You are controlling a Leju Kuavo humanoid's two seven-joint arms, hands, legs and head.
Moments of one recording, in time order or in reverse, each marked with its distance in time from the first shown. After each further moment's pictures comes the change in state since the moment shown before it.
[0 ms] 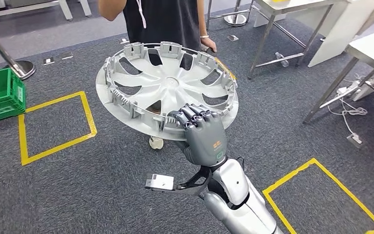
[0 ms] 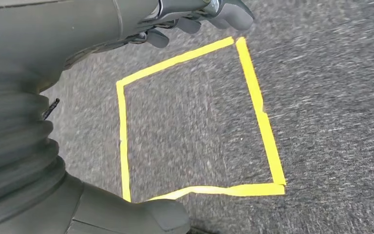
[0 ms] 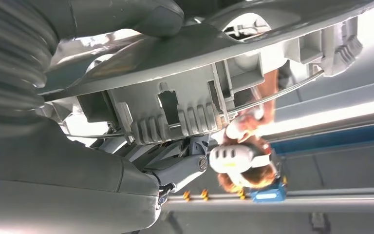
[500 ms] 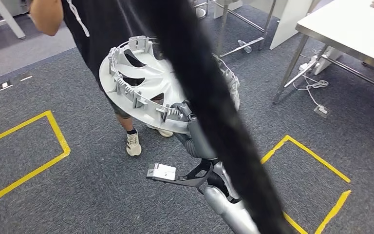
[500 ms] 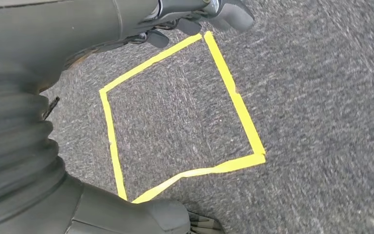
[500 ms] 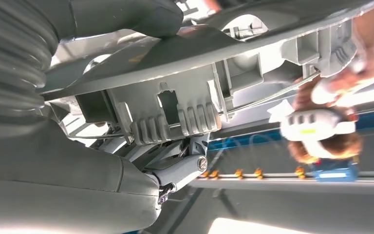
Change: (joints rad) left arm -0.008 -0.002 0.023 0.000 0.012 -0.027 0.007; right arm -0.027 0.016 -0.018 0.019 -0.047 -0.008 0.001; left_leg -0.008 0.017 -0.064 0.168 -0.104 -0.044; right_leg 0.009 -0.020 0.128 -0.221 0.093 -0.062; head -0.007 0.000
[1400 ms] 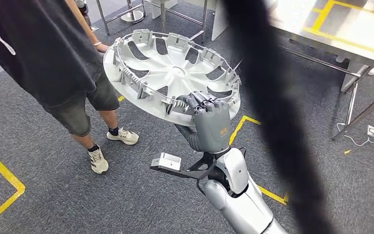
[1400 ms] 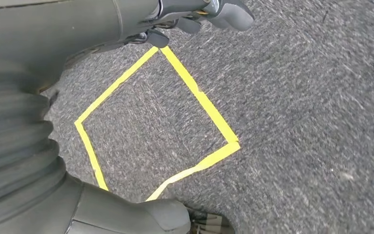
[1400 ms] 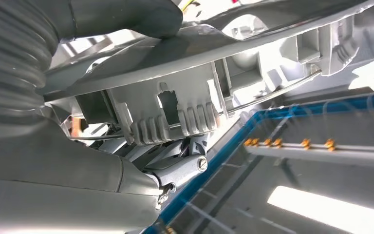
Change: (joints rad) left arm -0.002 -0.002 0.023 0.000 0.012 -0.017 0.012; right arm -0.023 0.019 -0.033 0.021 -0.072 -0.014 -0.005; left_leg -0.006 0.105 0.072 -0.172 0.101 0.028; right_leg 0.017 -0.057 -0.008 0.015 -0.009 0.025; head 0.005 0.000
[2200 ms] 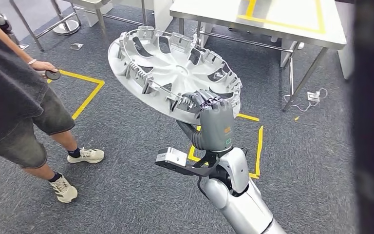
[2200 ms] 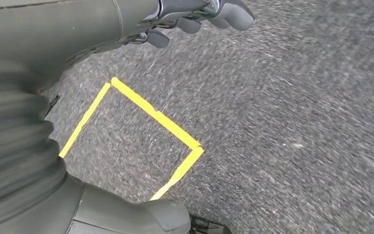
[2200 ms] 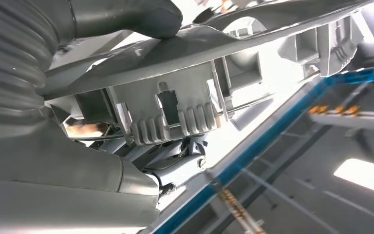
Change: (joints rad) left arm 0.006 0.006 0.010 -0.001 -0.016 0.000 -0.021; right arm 0.001 0.012 -0.014 0.005 -0.078 -0.014 -0.010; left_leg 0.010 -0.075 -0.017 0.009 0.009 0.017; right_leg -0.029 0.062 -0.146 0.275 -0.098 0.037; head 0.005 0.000
